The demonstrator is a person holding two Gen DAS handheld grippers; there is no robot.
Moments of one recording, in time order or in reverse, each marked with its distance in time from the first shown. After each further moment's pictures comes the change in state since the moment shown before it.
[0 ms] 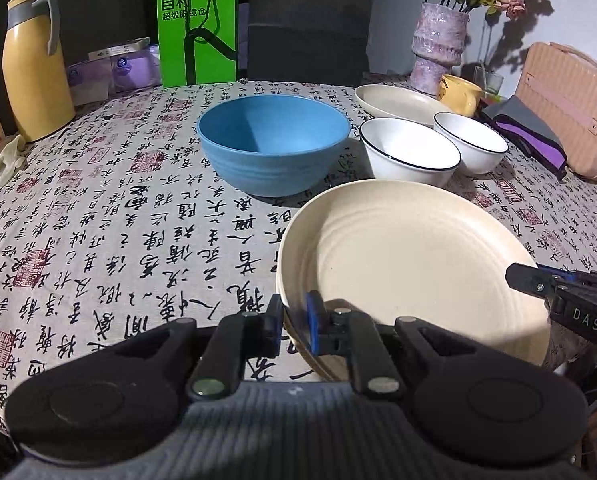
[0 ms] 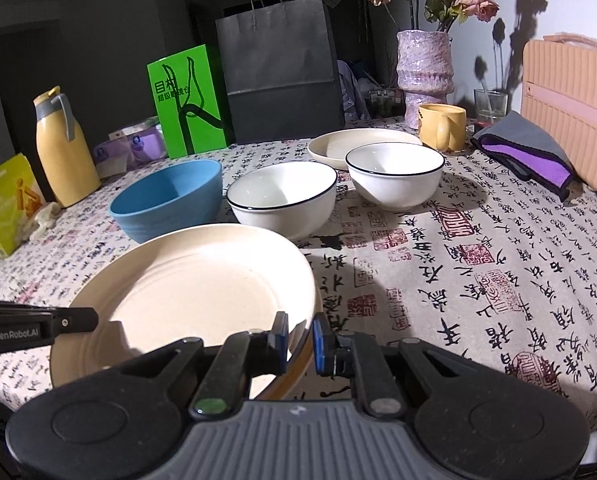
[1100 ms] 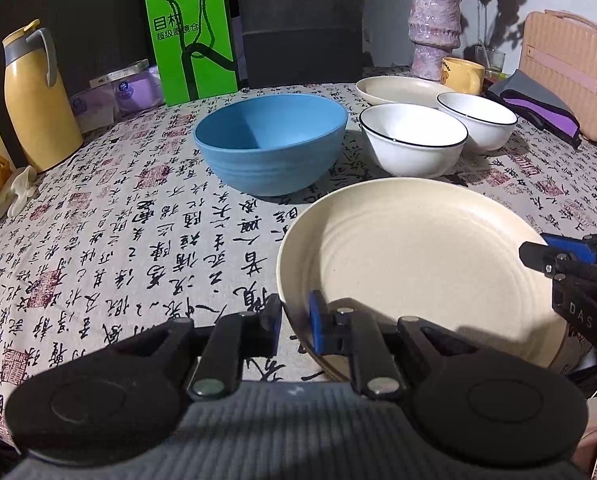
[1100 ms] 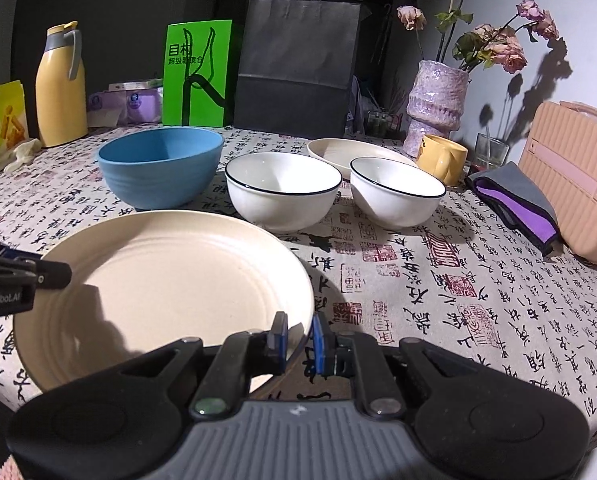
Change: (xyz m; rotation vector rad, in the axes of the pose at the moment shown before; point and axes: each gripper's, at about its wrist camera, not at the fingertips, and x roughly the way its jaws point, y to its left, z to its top) left arm 0.011 -0.013 -0.012 0.102 -0.030 0.087; right arm 0.013 0.024 -0.009 -0.220 -0.012 -0.133
